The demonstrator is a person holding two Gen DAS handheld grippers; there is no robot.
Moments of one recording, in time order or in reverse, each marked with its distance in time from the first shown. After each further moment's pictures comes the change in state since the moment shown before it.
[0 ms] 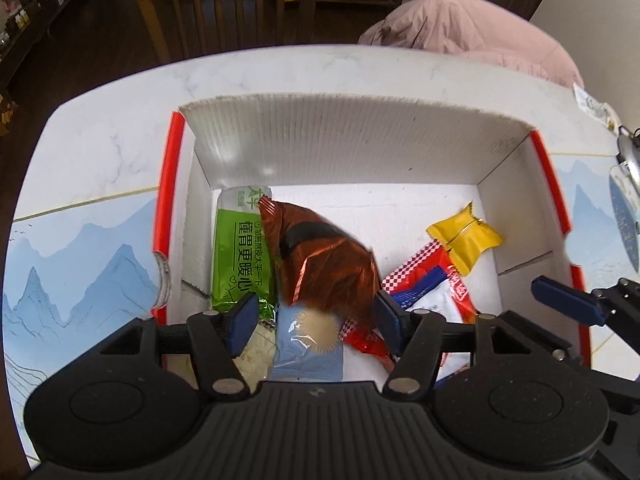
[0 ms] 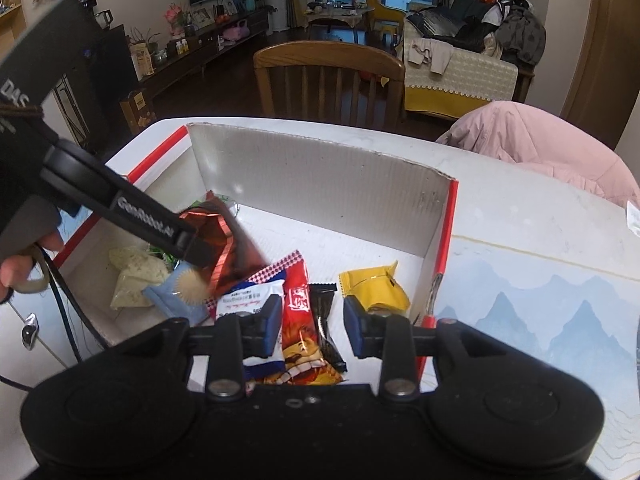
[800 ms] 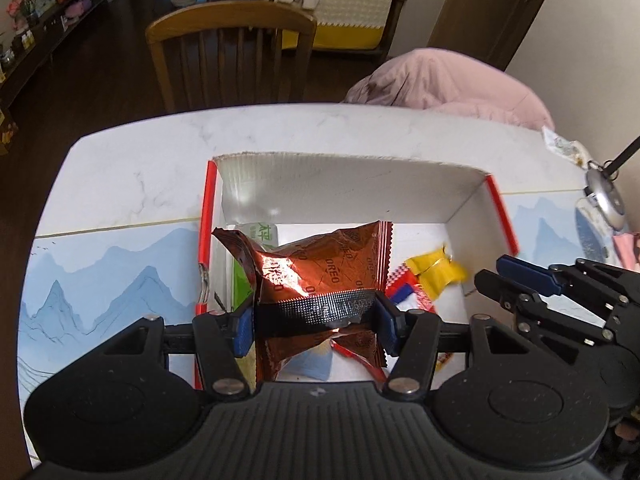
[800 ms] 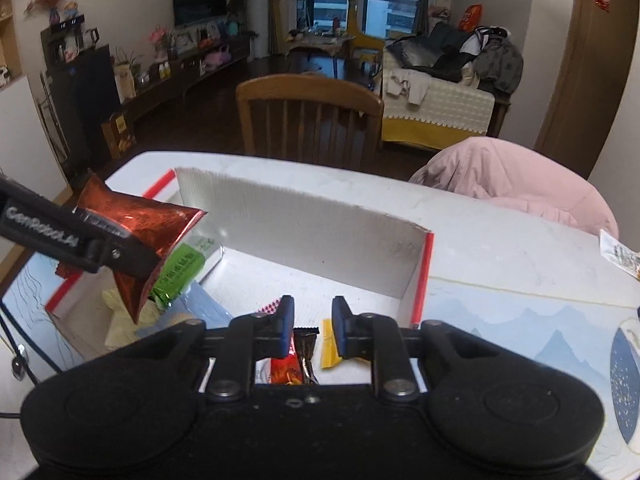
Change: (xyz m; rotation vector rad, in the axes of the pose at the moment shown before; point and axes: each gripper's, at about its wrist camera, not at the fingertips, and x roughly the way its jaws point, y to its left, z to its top) left arm -0.051 0.012 -0.013 -0.012 -0.131 -0.043; right arm -0.004 0.007 0.020 -0.004 -0.080 -0.080
